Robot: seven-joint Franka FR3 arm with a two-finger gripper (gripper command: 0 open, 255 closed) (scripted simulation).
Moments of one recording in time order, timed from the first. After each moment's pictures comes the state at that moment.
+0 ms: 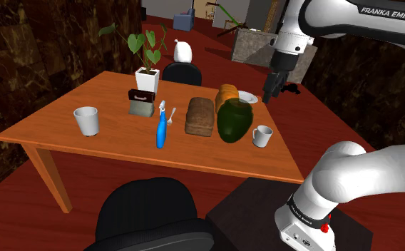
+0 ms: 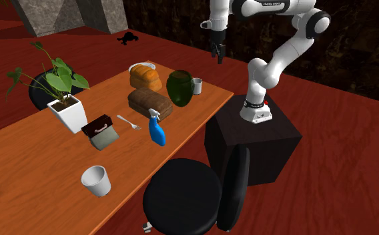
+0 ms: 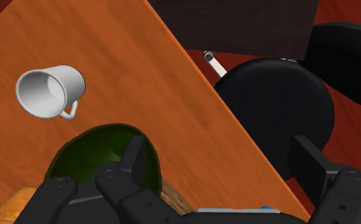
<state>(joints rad) 0.00 -0.81 -0.05 -2.38 -0.01 1.52 -0.14</state>
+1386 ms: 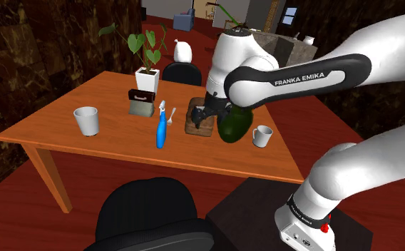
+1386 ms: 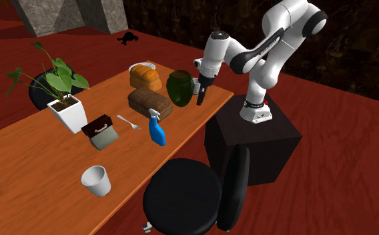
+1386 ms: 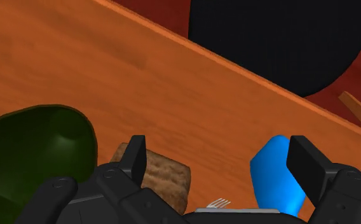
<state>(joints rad) -0.10 -0.50 0.50 -2.50 0.08 2.18 0.66</state>
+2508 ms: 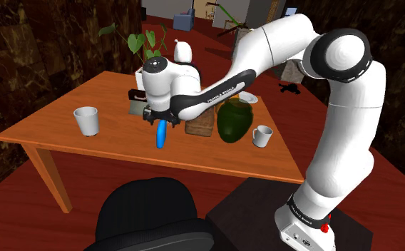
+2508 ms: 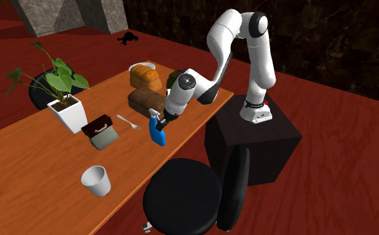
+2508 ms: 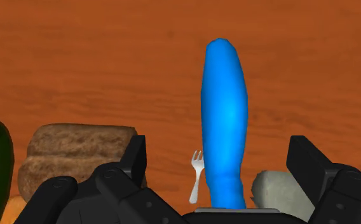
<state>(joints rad) -0.19 0.37 0.74 -1.91 -0.83 2.15 1.74</state>
